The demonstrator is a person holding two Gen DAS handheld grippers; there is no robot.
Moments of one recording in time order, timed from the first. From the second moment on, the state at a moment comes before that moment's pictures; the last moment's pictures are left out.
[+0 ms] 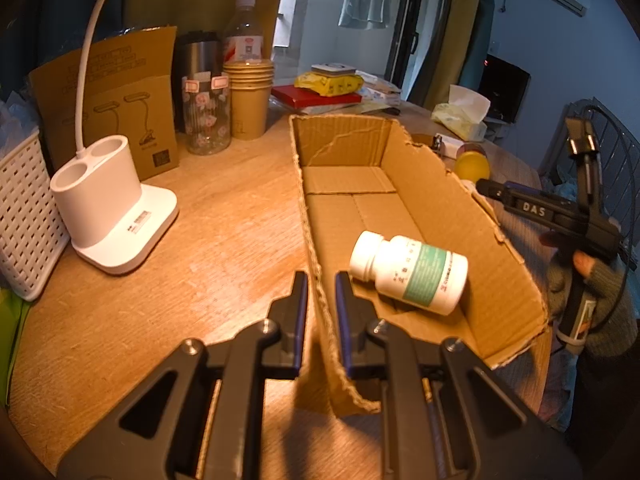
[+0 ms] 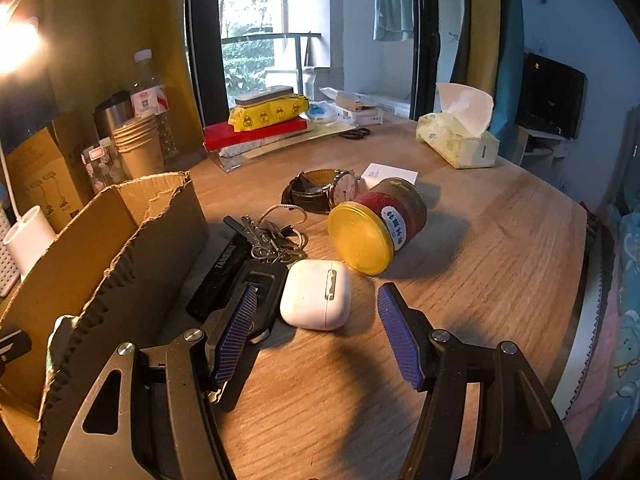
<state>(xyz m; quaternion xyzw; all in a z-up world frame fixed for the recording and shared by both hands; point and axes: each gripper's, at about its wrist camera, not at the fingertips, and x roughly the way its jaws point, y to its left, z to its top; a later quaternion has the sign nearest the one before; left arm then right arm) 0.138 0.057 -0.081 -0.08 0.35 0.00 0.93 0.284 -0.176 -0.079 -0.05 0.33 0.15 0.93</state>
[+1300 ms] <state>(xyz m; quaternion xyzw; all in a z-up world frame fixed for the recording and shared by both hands) 0.139 0.056 -0.083 -0.08 0.35 0.00 0.93 0.337 -0.157 -0.101 -0.10 0.43 0.15 0.89</state>
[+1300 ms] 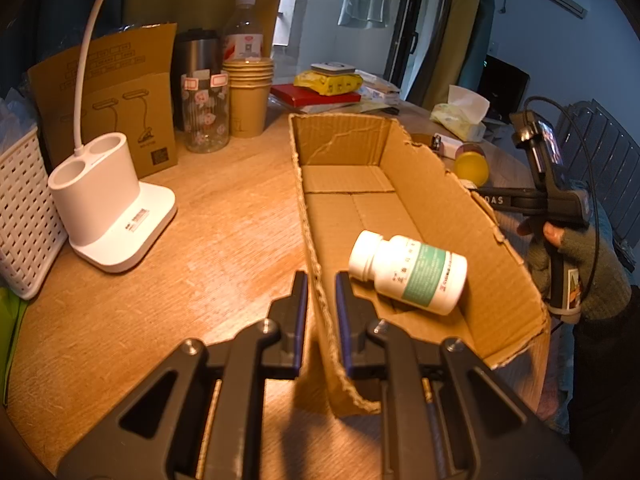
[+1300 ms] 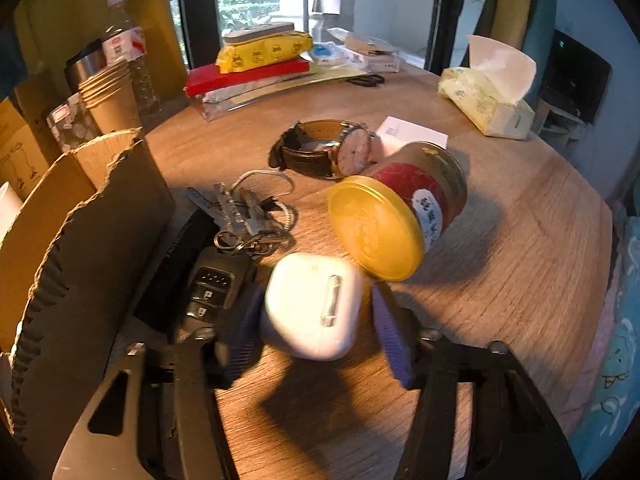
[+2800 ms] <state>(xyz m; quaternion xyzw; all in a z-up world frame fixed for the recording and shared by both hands) 0.139 0.056 -0.083 -0.08 0.35 0.00 0.93 0.211 -0.113 -0.016 -0.10 0.31 0.26 0.91</state>
